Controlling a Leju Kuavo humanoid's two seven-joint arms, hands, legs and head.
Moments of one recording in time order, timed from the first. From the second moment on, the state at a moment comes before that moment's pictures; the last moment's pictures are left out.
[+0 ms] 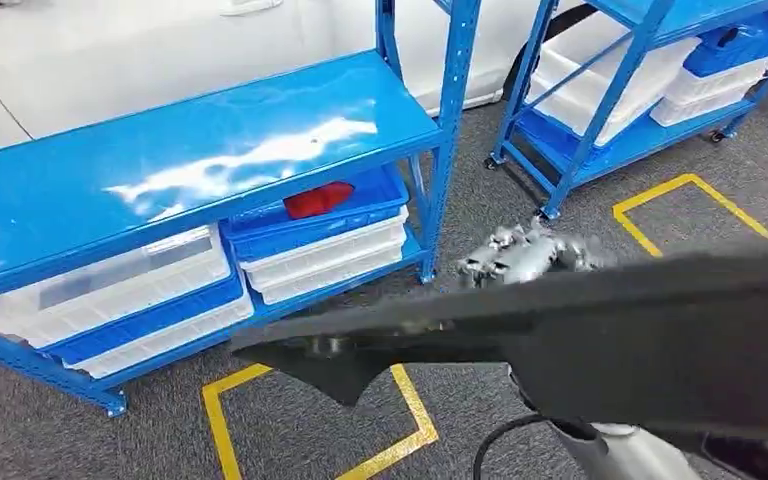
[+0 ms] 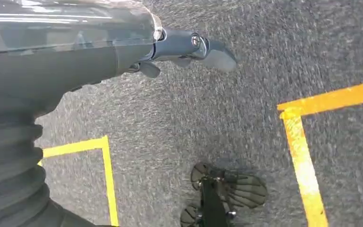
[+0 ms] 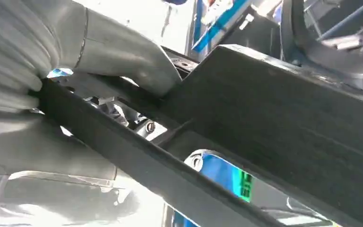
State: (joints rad) left arm -0.11 0.10 -1.28 -0.13 1.53 0.28 -0.20; right arm -0.43 -0.20 0.58 -2.07 -0.18 0.16 -0.70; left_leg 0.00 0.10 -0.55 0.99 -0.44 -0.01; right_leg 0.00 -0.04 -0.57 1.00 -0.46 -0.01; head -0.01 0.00
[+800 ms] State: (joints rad) left arm -0.11 0.09 -1.32 -0.13 1.54 0.24 -0.21; right arm -0.35 -0.24 0.47 -2.08 -0.19 0.21 -0.70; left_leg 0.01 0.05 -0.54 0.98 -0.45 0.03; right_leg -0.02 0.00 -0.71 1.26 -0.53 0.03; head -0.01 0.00
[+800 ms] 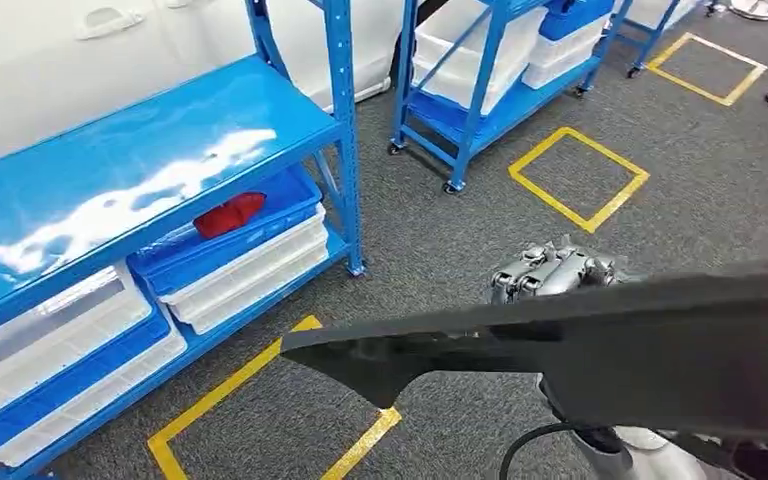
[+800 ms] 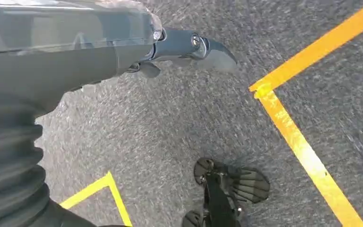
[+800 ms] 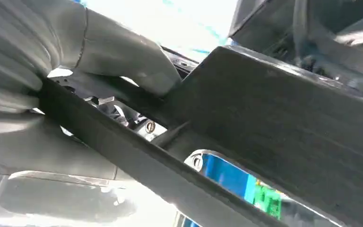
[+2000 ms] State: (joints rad) left arm -0.11 0.06 -1.29 -0.13 1.56 0.24 -0.19; right arm -0.35 -0.09 0.53 -1.94 -0.12 0.22 -0.62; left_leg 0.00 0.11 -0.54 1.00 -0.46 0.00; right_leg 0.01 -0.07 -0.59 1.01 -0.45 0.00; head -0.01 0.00
